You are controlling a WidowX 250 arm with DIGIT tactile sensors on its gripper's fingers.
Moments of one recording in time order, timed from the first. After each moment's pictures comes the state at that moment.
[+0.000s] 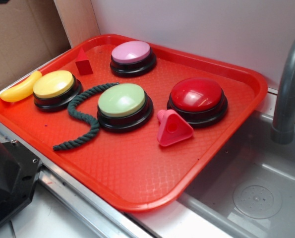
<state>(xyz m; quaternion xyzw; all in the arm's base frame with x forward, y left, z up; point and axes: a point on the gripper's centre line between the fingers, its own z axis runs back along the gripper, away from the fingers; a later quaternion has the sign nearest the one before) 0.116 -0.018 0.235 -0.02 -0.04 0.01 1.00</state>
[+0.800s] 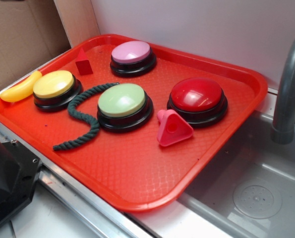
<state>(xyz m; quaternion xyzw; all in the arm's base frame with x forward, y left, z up) 0.143 0.006 0.221 -0.04 -0.02 0.12 0.99</state>
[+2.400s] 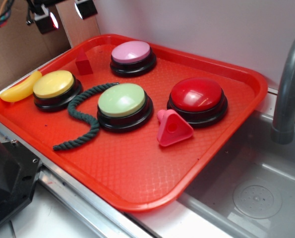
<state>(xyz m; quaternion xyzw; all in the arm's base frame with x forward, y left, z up) 0.271 0.146 0.092 -0.05 -0.05 0.52 0.85</state>
